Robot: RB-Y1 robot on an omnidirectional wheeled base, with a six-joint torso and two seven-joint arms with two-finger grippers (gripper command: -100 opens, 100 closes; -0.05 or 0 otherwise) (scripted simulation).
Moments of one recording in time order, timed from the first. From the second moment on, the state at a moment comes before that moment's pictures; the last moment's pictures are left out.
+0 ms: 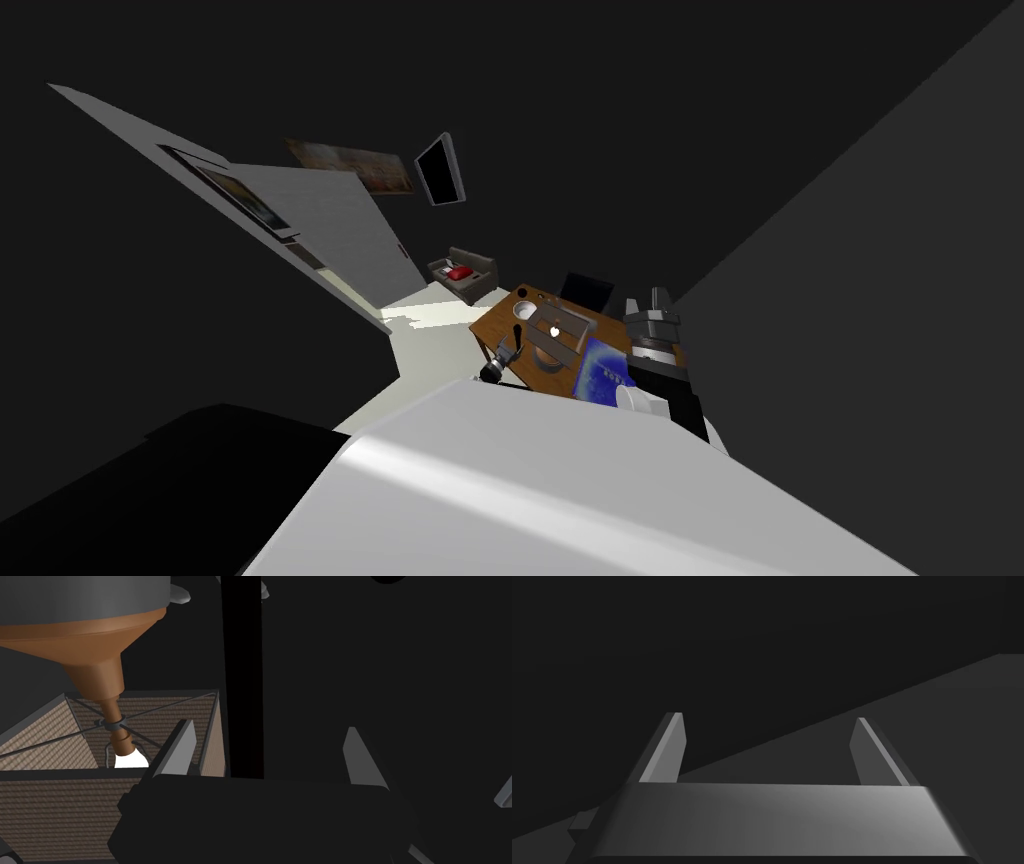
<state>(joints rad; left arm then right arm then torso) 0.20 -0.04 -0.02 -1.06 -0.78 -0.74 -1.04 0.52 0.01 -0.01 -2.23 0.00 -0.36 -0.03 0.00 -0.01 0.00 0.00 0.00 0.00</state>
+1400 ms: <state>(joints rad) 0.16 -0.01 0.05 -1.03 -0.75 -0.74 -1.03 0.52 0.01 -0.01 -2.23 0.00 -0.36 -0.03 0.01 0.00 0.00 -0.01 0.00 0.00</state>
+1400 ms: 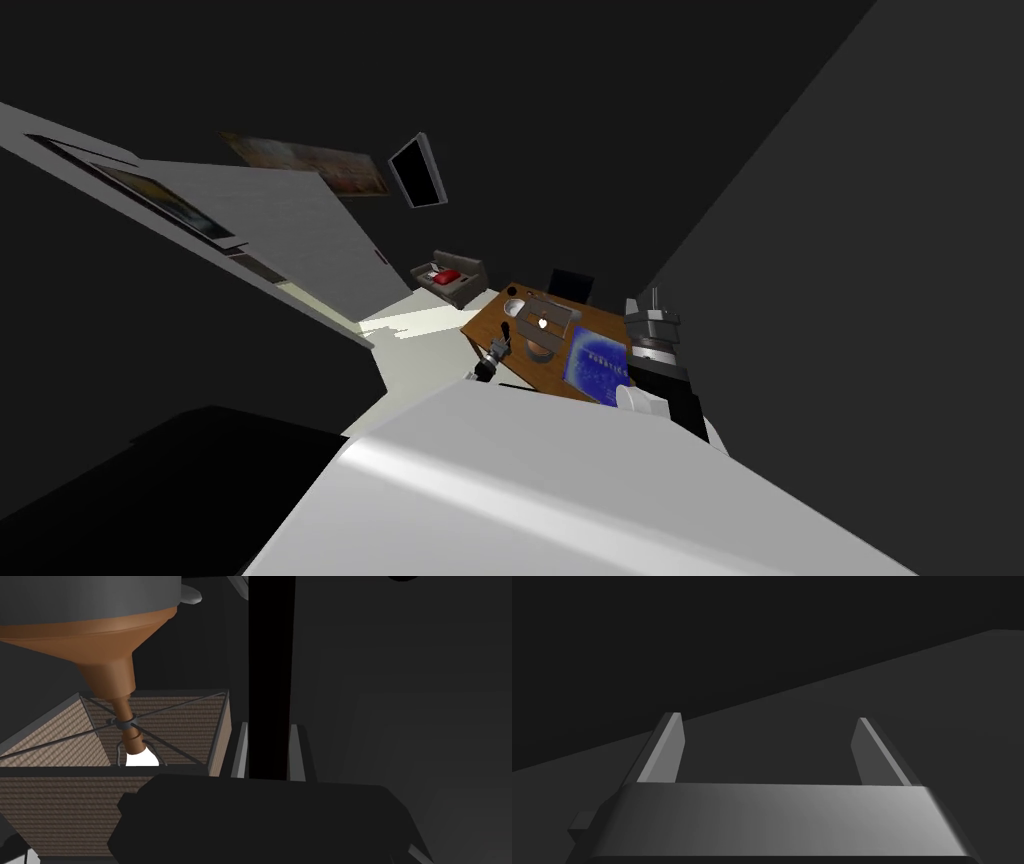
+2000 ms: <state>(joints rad) 0.08 0.02 0.19 -0.91 -0.70 -0.76 -1.06 0.52 0.01 -0.01 -2.23 0.00 -0.36 -0.03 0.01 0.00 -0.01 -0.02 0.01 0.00</state>
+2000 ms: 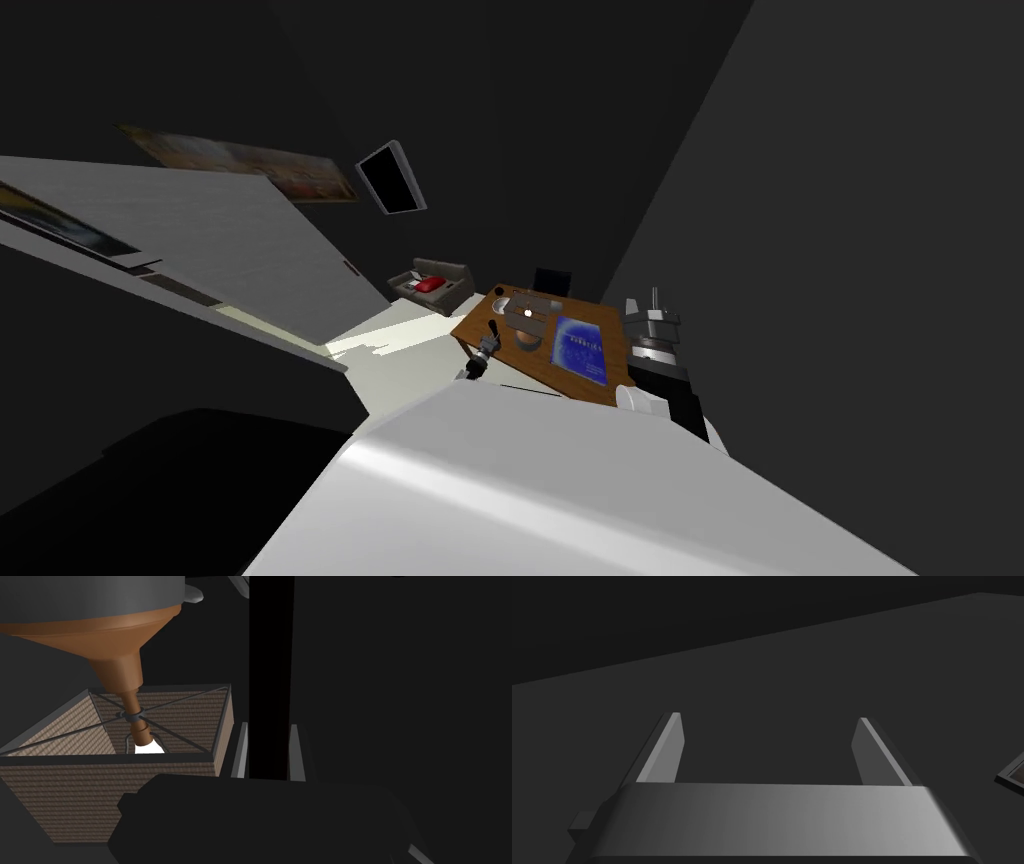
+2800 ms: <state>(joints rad) -0.05 0.08 0.42 -0.77 -0.62 -0.75 -1.08 0.52 0.01 -0.01 -2.23 0.00 -0.36 -0.03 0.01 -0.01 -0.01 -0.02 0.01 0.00</state>
